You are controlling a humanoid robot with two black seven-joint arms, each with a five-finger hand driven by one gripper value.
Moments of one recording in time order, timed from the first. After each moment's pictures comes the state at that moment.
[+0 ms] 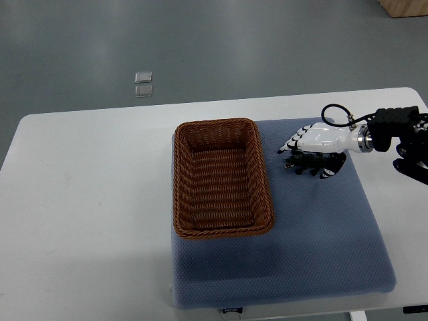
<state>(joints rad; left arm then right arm) 0.02 0.00 -0.11 -0.15 0.04 0.00 0.01 1.03 -0.55 0.03 0.90 -1.80 0.02 0.47</state>
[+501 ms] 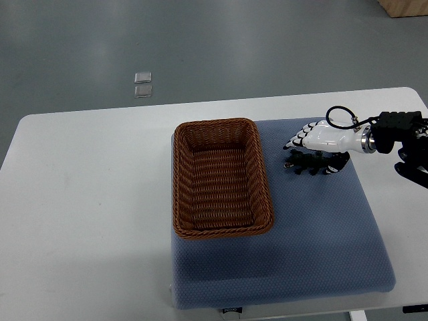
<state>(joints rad) 0.02 0.00 -0.11 -0.15 0.04 0.00 0.01 1.01 -0.52 0.01 0.81 -1.81 -0.07 0.46</state>
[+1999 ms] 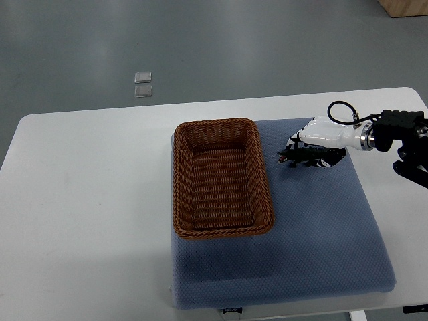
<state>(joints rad) 0.02 0.00 -0.11 -0.15 0.04 0.00 0.01 1.03 -0.52 -0.02 0.81 -1.69 -0.13 0.48</state>
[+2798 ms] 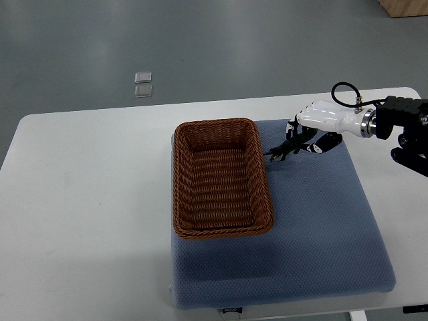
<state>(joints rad) 0.02 0.00 -0.11 -0.15 0.04 0.00 0.01 1.06 -0.53 -0.02 0.80 -1.57 -0.13 0.50</state>
